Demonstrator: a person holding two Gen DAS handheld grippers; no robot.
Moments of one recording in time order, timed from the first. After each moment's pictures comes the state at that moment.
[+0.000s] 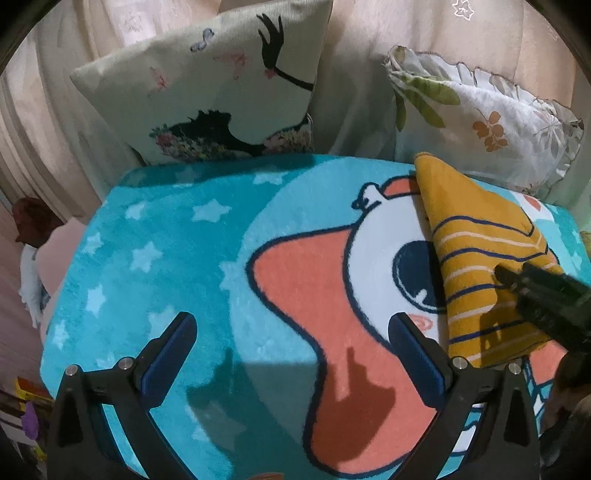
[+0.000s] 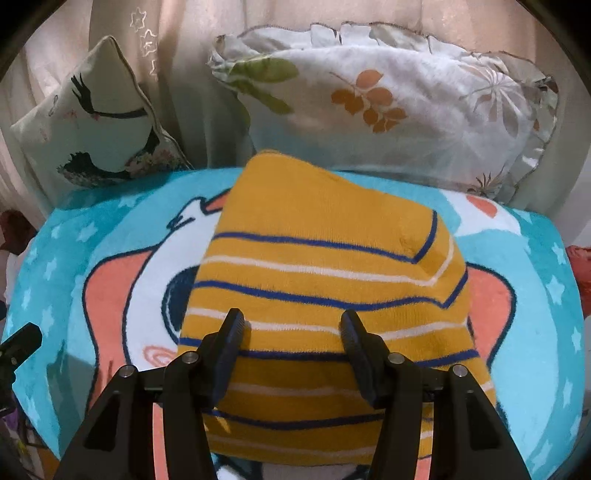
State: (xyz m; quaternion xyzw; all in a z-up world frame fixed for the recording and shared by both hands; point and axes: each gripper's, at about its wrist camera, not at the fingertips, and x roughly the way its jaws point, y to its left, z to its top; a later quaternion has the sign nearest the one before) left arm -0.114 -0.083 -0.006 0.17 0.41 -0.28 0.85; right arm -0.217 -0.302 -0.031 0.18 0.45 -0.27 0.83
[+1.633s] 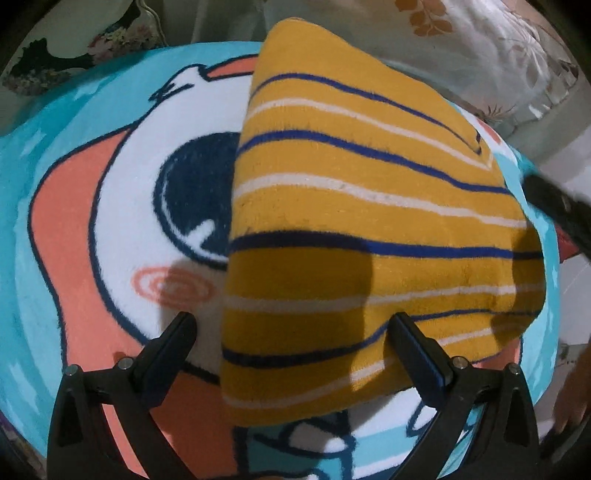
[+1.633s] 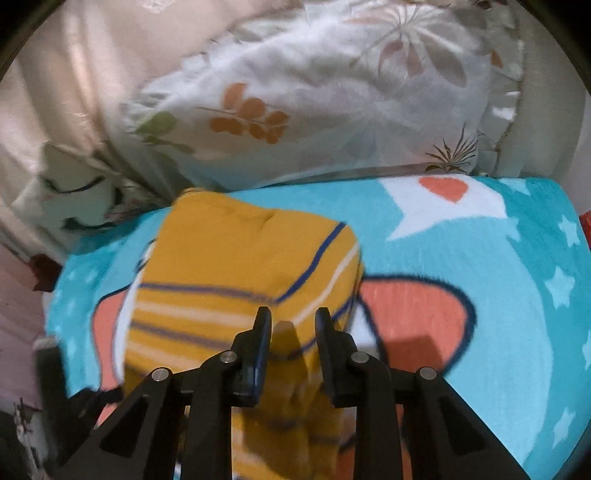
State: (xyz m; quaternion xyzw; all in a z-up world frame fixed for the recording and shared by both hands) left arm -0.174 -0.229 -0.100 0.16 0.57 -0.34 0.73; right arm -0.294 -0.412 -0.013 0.27 0.41 -0.21 0.84
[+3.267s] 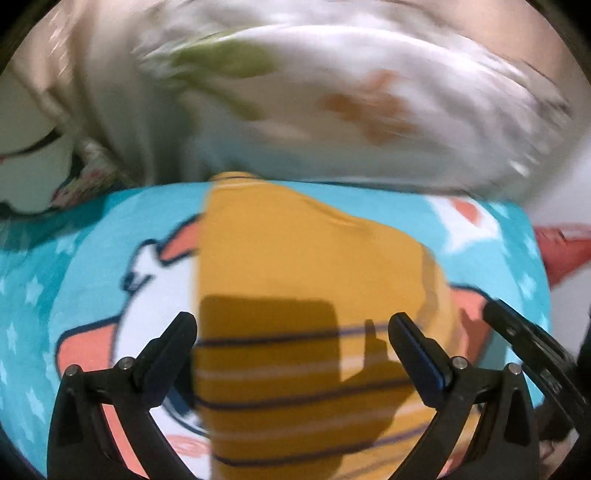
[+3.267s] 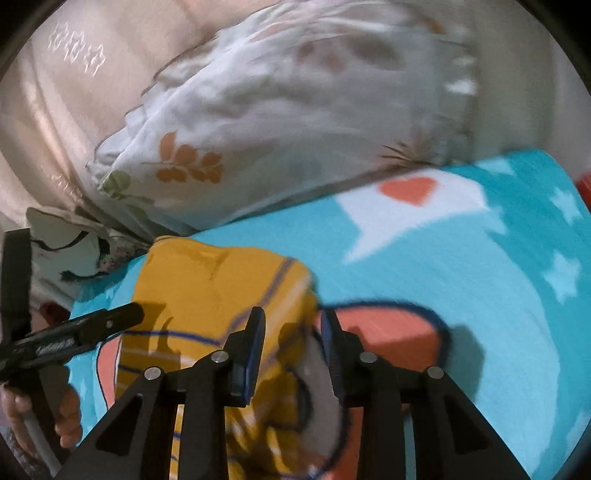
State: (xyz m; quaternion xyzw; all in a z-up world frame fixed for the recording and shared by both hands) left arm -0.136 -0.325 -0.009 0.19 0.47 -0.40 0.77; right arm -0.323 -0.474 -0.035 0.35 0.35 -0.26 0.83
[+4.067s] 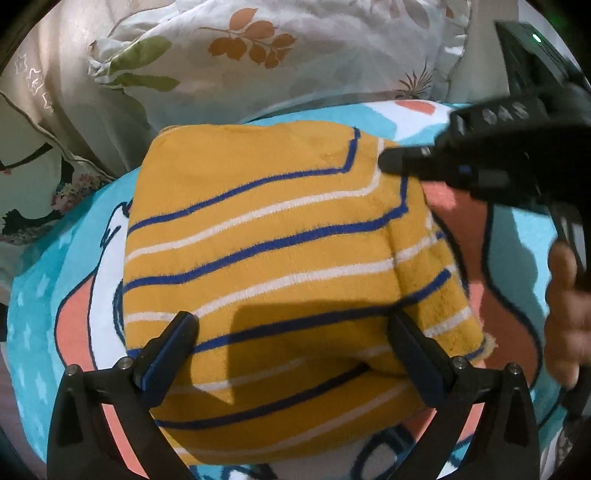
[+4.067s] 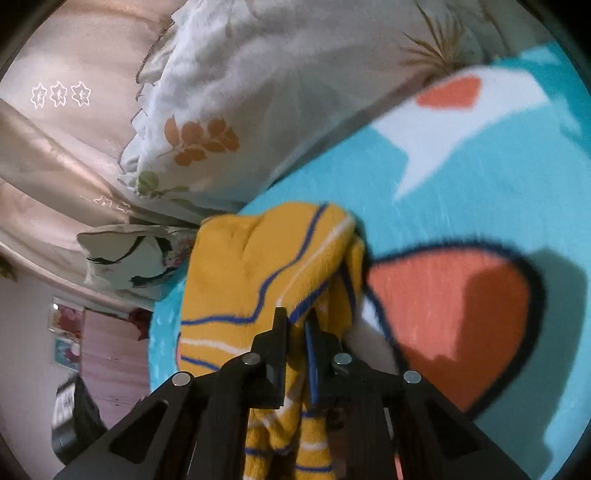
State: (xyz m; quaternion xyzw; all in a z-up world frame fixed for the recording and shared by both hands) left arm -0.244 -0.316 -0.072 0.30 0.40 -0.39 0.77; right arm -0.295 -0.500 -0.081 0.48 0.33 -0.10 0.80
